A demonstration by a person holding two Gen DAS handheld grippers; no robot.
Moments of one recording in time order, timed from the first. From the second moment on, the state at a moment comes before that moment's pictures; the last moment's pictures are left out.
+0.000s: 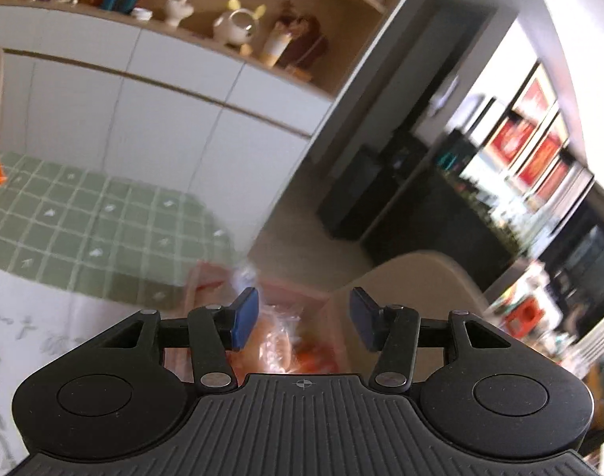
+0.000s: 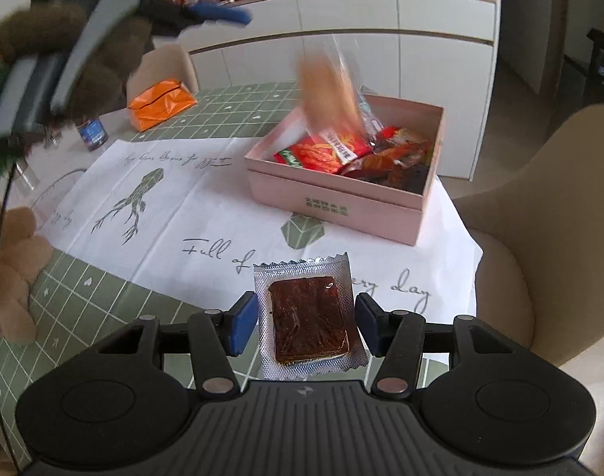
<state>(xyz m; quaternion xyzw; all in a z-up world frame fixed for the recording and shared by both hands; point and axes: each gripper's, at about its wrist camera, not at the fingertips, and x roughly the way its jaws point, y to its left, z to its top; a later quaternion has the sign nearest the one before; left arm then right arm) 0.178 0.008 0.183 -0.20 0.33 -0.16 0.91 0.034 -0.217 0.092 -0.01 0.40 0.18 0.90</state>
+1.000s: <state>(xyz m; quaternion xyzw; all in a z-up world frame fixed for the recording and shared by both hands) -0.046 0.080 0.017 -0.04 0.35 -0.02 0.93 0.023 -0.120 0.002 -0.01 0.41 0.10 0.91</state>
